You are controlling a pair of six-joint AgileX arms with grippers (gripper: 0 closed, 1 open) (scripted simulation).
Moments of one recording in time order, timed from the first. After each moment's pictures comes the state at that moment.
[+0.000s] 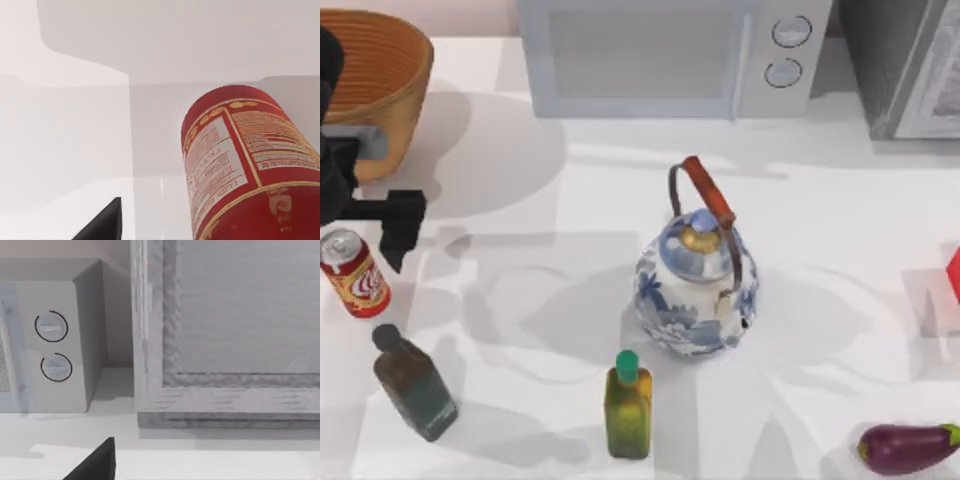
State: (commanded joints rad) left arm -0.03 1.89 1.33 -1.00 -0.01 0.00; right arm 0.00 0.00 0.00 0.00 0.00 0.00
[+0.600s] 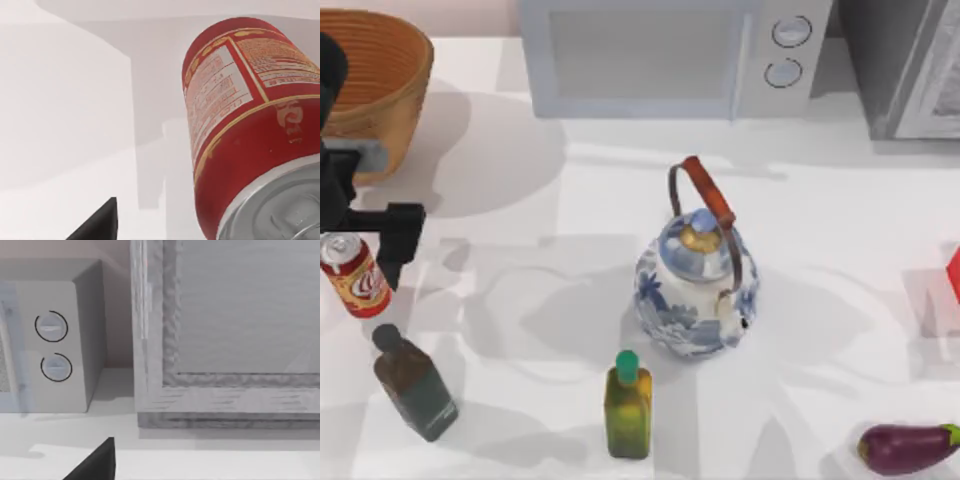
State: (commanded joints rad) left arm -0.04 1.89 1.34 -1.11 -0.02 0.00; right arm 0.00 0.00 0.00 0.00 0.00 0.00
